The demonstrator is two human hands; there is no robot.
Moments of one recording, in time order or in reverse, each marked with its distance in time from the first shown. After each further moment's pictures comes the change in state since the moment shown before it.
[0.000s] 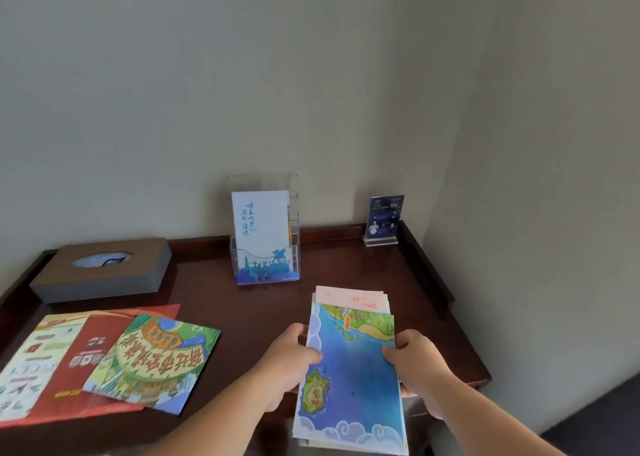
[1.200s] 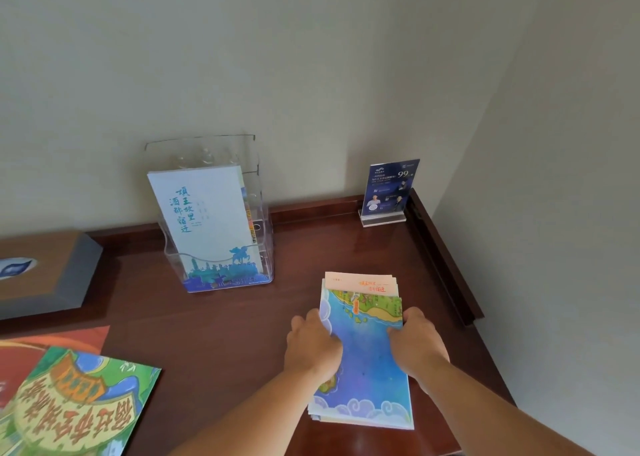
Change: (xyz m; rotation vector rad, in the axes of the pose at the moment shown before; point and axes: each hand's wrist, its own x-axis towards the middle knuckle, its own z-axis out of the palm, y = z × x) left_hand 0.171 0.026 0.079 0.468 0.166 -0.101; right_hand 0.175 0.000 0.005 -0.367 0.036 0.096
